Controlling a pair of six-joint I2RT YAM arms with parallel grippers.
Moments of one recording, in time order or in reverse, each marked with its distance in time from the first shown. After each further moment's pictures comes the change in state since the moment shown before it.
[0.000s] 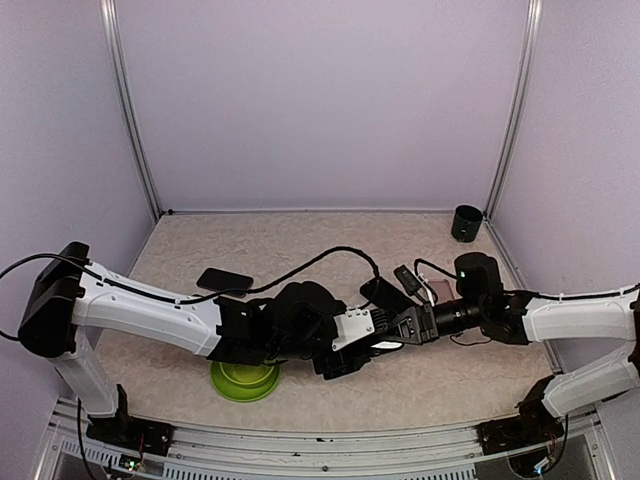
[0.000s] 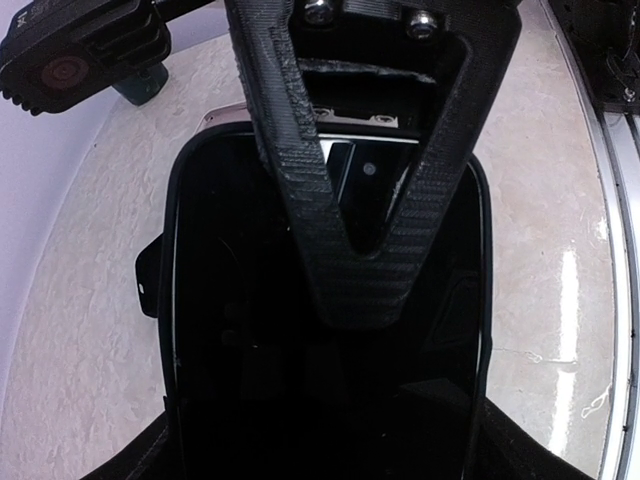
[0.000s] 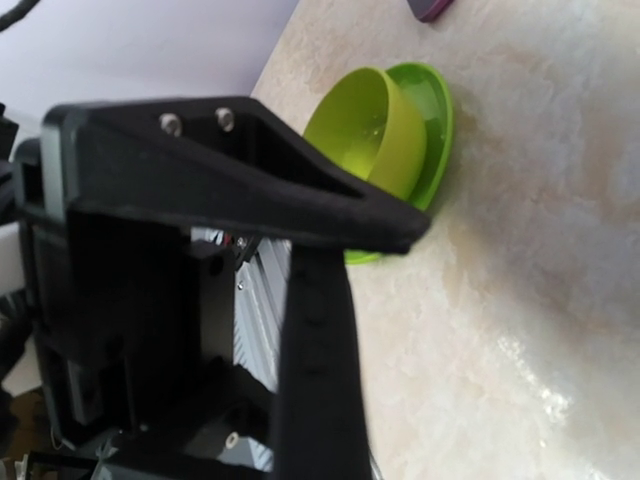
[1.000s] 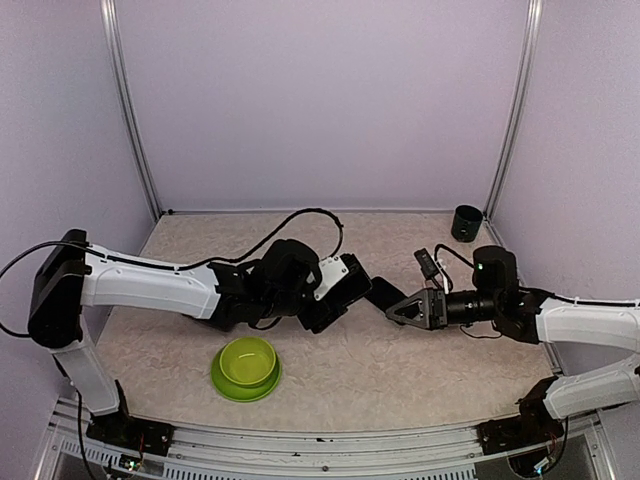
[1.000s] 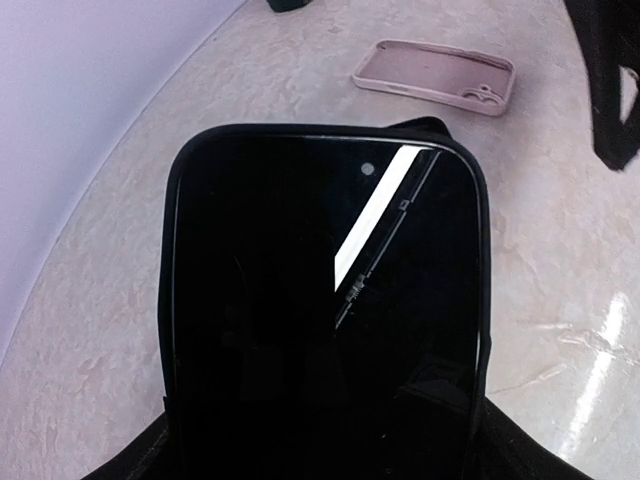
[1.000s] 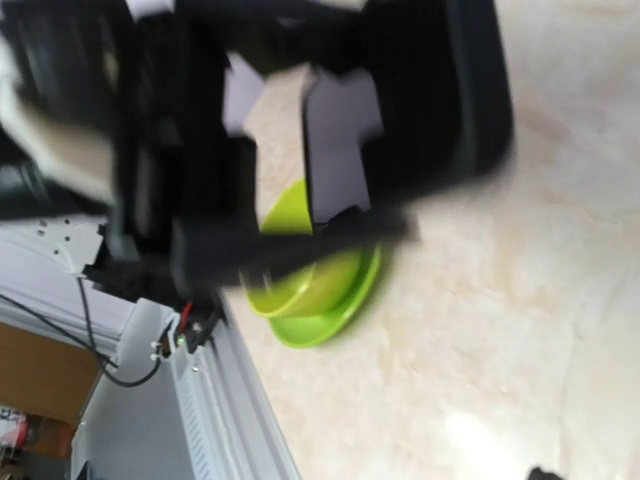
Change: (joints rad) left arm 0.194 0.013 0.057 -0.076 -0.068 -0.115; right arm -0.095 -0.096 -0.008 -0.016 0.087 -0.026
